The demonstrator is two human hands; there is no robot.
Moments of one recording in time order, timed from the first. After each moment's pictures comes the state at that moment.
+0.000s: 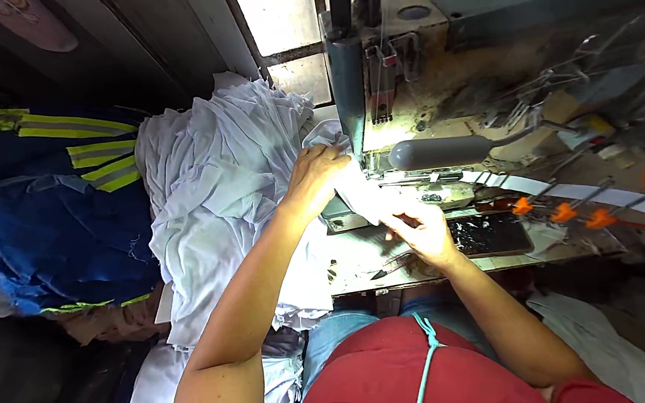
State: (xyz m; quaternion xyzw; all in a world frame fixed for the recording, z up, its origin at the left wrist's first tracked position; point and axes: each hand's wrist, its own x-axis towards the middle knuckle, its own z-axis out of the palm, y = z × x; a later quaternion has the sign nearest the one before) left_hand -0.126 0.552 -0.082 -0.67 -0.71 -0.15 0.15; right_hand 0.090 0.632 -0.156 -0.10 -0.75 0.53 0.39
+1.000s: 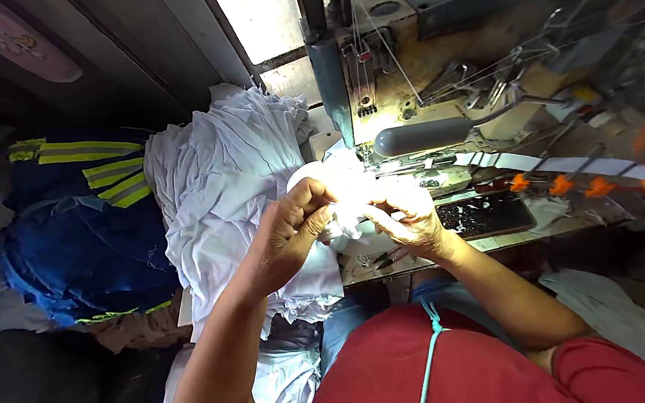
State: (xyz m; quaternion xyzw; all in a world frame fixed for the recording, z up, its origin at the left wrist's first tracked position) left_hand -0.074 0.451 -0.028 -0.64 -0.59 -0.46 -0.17; right_hand 0.072 0.615 -0.119 0.06 -0.78 0.36 0.51
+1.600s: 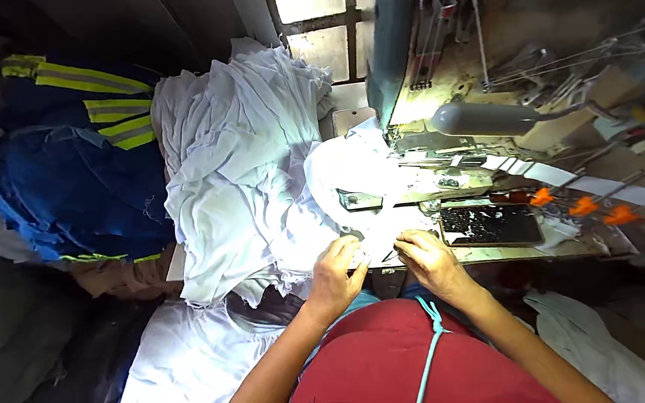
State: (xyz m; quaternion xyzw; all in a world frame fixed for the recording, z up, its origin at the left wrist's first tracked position) left_hand -0.012 0.420 -0.193 -0.53 -0.74 -0.42 0.02; right_hand 0.147 0.605 -0.227 -0.06 -0.94 0.21 0.28
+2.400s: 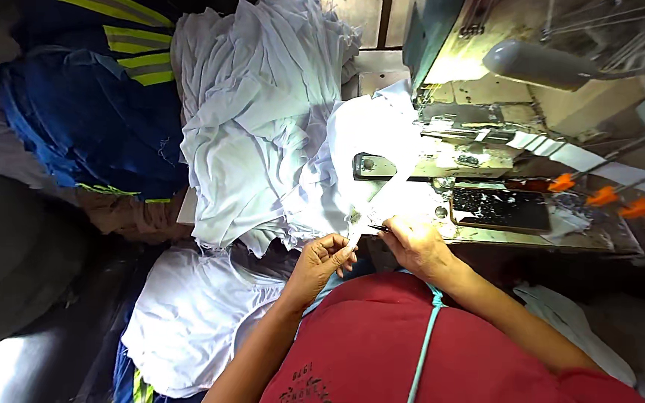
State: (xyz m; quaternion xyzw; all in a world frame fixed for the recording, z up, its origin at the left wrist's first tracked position) left_hand 0.010 0.356 -0.169 -0.28 -0.57 -0.67 -0.38; right_hand 0.124 0.557 -0.186 0.02 -0.93 0.22 0.30
